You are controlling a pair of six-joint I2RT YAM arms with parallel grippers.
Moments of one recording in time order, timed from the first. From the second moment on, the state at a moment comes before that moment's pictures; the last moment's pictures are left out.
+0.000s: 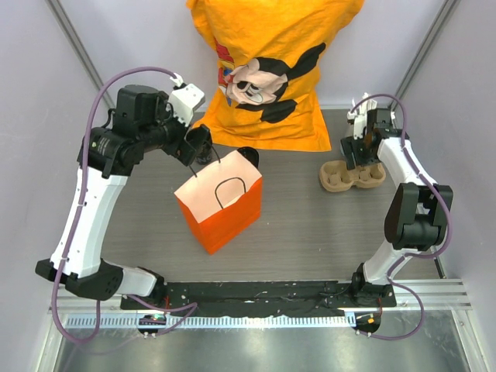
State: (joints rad) left arm -0.42 1.37 1.94 -1.14 0.11 0.33; right arm -0.08 1.70 1.37 -0.70 -0.02 -0.31
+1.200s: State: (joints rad) left arm -0.36 1.36 1.94 -1.14 0.16 0.29; right arm -0.08 1.74 1.26 -0.57 -0.08 -0.31
